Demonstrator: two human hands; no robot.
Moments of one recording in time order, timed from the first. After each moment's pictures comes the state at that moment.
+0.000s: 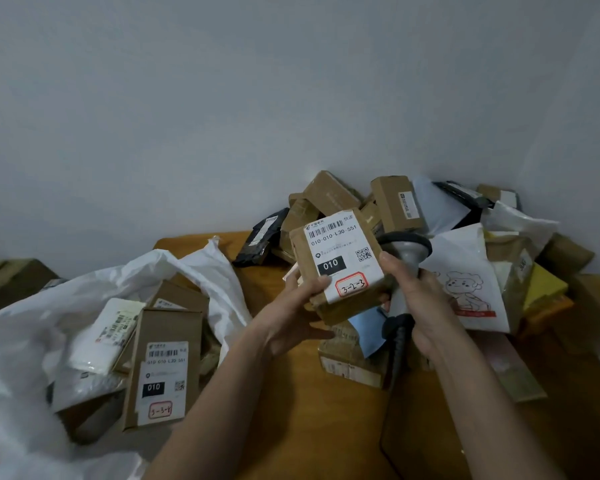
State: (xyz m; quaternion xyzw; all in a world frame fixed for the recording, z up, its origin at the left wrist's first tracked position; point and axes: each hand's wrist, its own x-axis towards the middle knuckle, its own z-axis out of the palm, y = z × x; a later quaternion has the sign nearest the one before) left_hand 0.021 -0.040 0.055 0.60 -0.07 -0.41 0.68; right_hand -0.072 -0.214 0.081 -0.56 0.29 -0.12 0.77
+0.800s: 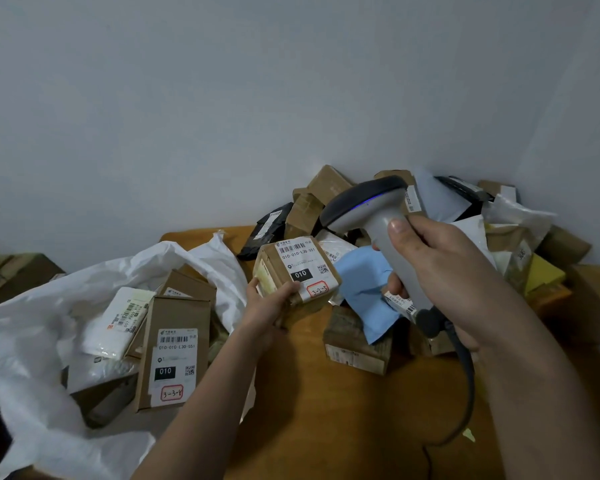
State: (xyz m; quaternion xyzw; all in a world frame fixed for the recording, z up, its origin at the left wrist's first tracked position) left_hand 0.030 -0.002 0.024 0.68 0.14 -0.24 0.67; right_hand -0.125 -0.187 0.174 -0.78 0.15 -0.11 0.59
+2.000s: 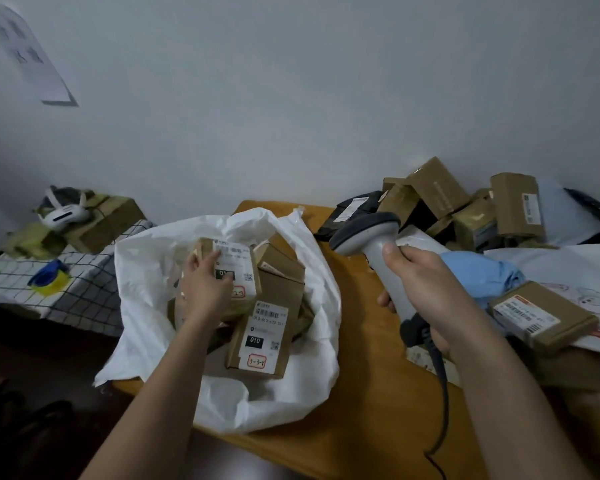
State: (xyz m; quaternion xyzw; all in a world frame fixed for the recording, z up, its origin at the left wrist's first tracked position) left_hand 0.070 0.241 0.032 0.92 0.16 0.08 0.35; right_hand -0.047 -0.044 0.129 -0.77 0.15 0.01 0.61
